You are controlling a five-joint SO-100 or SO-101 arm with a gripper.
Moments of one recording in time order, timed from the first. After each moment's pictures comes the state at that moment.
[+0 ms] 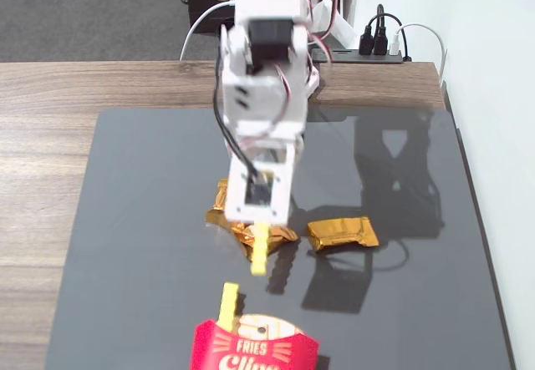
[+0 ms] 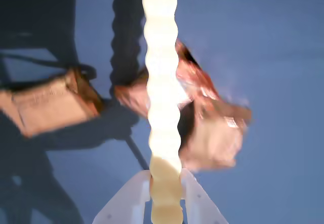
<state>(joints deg) 1.5 99.1 101.4 82.1 -85.2</state>
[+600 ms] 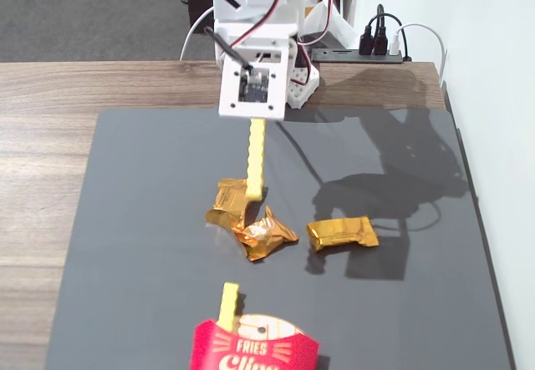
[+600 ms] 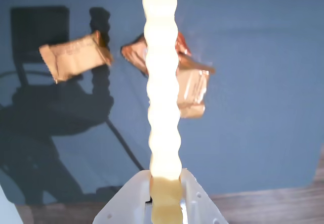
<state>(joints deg) 3.3 117.9 95.4 99.9 -90.2</state>
